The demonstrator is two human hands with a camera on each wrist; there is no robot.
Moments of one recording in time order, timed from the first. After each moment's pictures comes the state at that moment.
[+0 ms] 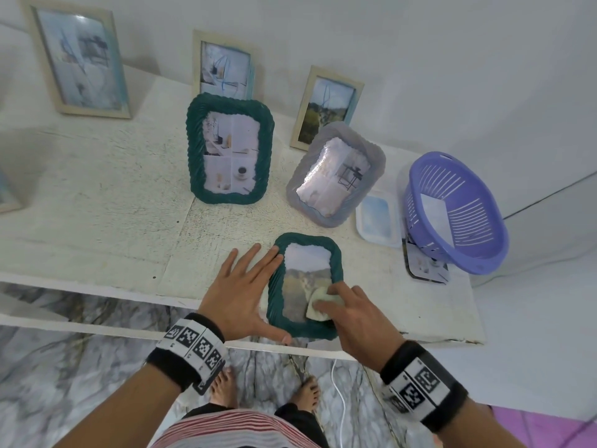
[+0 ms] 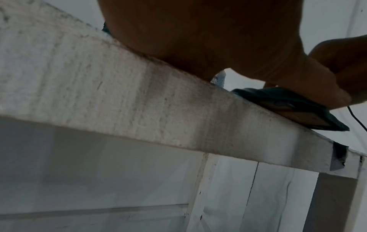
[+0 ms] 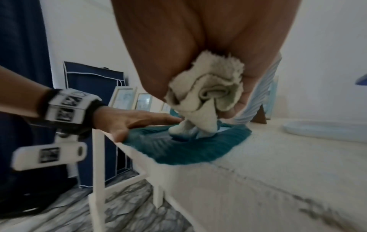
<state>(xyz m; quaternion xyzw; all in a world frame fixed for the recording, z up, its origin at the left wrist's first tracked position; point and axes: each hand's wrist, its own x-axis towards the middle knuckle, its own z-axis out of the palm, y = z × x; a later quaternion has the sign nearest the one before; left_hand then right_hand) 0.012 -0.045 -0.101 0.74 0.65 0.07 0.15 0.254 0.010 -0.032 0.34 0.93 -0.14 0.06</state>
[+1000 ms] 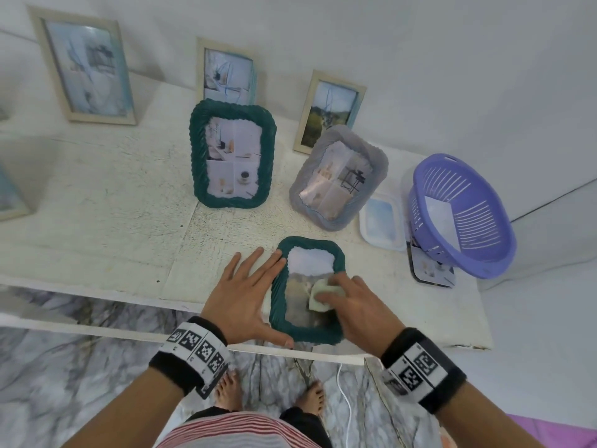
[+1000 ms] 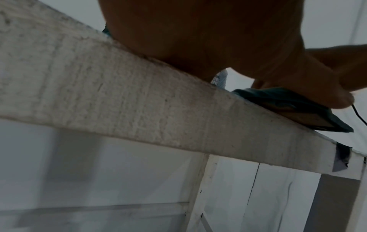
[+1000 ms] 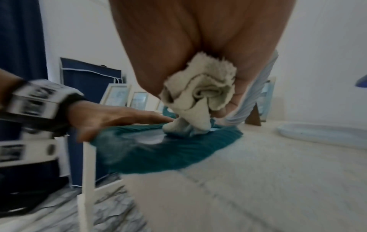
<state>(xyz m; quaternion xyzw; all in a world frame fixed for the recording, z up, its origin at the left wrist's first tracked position) 0.013 -0.046 -0.097 0.74 0.65 0.08 0.15 0.247 0.032 -0.035 0.33 0.93 -0.15 0.05</state>
